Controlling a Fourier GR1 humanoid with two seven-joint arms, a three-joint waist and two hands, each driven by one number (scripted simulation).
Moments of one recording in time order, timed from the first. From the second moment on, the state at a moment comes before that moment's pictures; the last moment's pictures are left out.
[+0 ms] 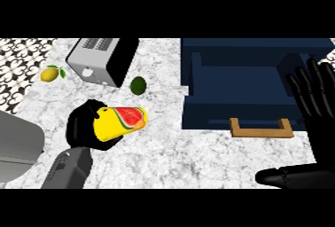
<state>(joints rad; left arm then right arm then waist) -0.33 0.07 0.20 -0.87 0.17 -0.27 -0.83 -0.09 -0.10 -0.07 -2.09 -0.16 0.12 0.20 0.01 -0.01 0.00</state>
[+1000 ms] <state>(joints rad) -0.59 0.01 0.02 -1.39 0.24 0.05 -0.23 -0.08 -0.08 -0.05 -2.12 -0.13 0.11 0.20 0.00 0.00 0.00</state>
